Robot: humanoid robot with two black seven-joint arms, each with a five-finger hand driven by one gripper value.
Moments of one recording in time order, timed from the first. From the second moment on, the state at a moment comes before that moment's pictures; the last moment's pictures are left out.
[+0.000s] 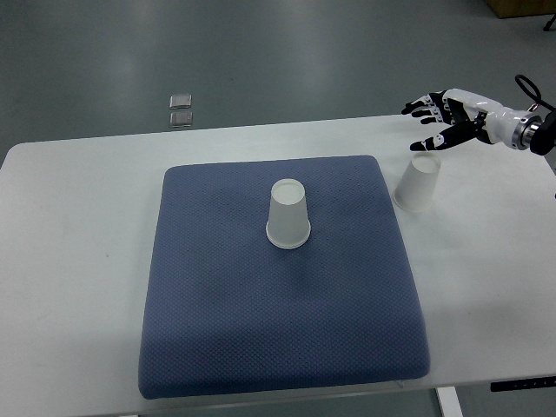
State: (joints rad) left arm 0.03 0.00 -0.15 -0.16 0.08 0.04 -0.05; right arm 0.95 -0.47 0.48 0.51 -0.90 0.46 0.36
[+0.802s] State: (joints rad) left arm 0.03 0.00 -0.15 -0.16 0.08 0.04 -0.05; right arm 1.02 -0.44 0.19 0.51 -1.16 0.28 0.39
